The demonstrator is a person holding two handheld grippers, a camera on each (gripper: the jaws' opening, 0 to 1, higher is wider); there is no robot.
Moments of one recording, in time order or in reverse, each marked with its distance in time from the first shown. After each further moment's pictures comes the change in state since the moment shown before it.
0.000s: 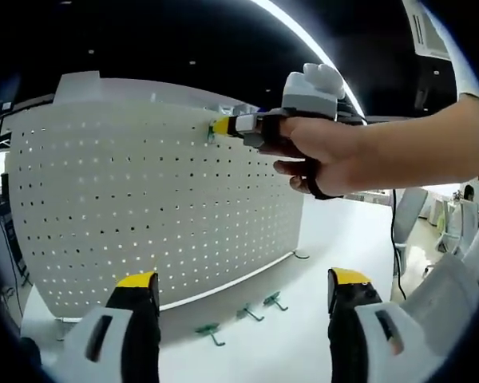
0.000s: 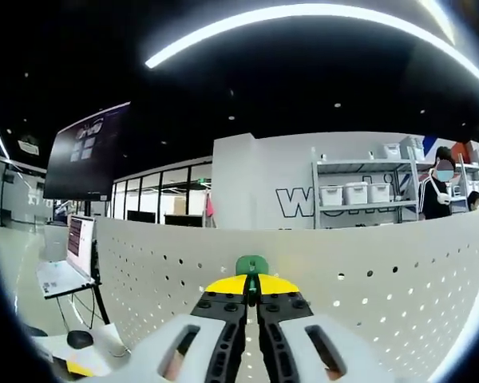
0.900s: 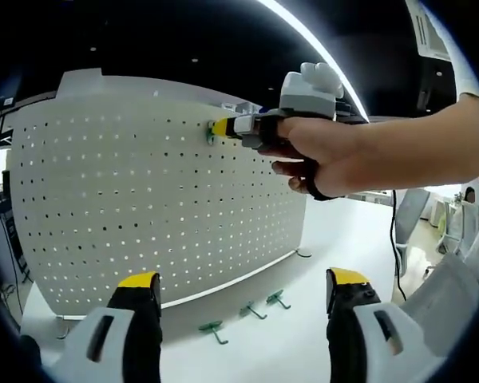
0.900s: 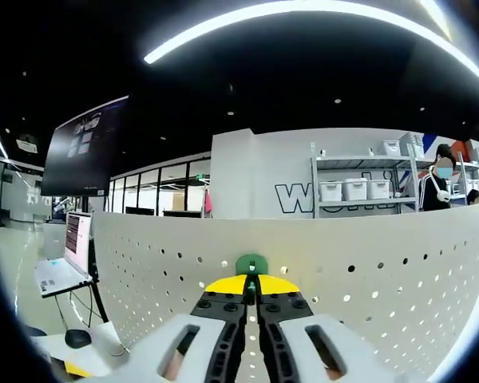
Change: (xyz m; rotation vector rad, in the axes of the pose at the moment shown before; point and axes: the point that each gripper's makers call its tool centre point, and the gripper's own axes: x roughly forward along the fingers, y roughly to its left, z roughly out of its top) left arm 0.000 0.006 -0.003 -0.013 0.009 0.010; right arm 0.007 0.003 -0.010 -0.003 0.023 -0.019
